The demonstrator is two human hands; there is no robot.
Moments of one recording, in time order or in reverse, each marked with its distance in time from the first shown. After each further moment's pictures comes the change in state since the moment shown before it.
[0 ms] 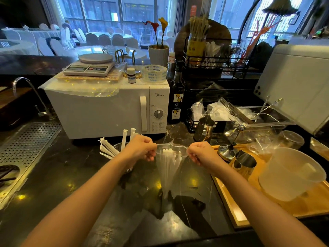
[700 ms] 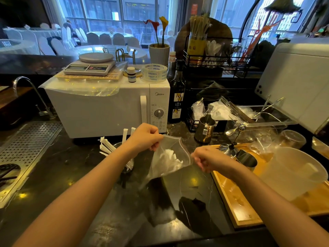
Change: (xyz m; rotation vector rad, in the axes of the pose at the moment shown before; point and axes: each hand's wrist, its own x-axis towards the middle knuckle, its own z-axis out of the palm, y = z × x) left_hand 0.013 0.021 0.000 0.125 0.011 0.194; right_hand -0.012 0.001 -0.024 -0.093 -0.233 0.166
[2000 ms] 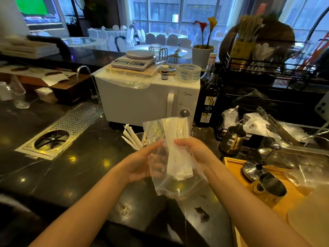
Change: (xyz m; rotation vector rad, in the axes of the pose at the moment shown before) left_hand -0.076 -0.015 0.031 -0.935 -0.019 -0.403; right_hand 0.028 -0.040 0.041 0.655 -0.300 -0.061
